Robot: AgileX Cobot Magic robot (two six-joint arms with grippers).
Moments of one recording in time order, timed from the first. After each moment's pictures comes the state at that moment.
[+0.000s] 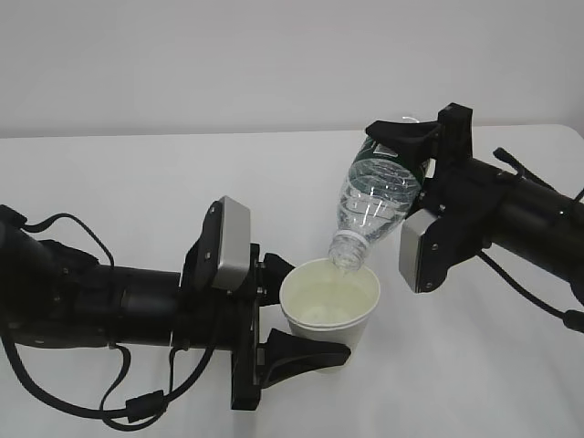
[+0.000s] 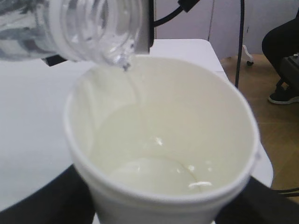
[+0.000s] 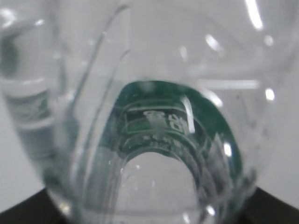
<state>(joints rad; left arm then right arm) -0.55 2.03 -0.76 1.06 -1.14 -0.32 0.21 1.83 -0.65 -0.57 -1.12 -1.49</state>
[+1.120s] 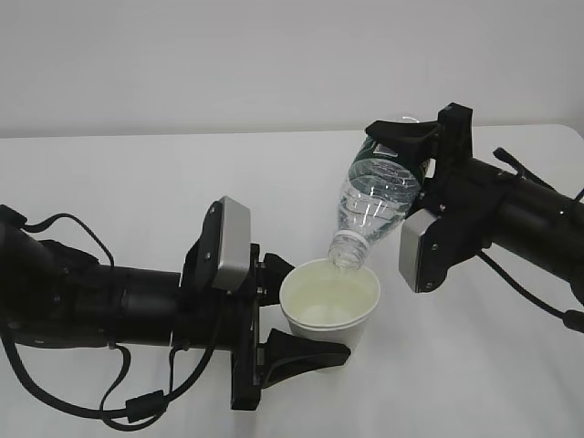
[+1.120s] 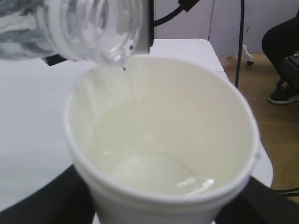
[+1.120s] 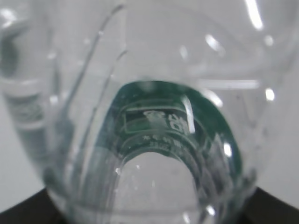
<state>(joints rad) -0.55 2.03 -0.76 1.06 -1.14 -0.32 0.21 1.83 -0.65 -0.57 -1.12 -1.49</state>
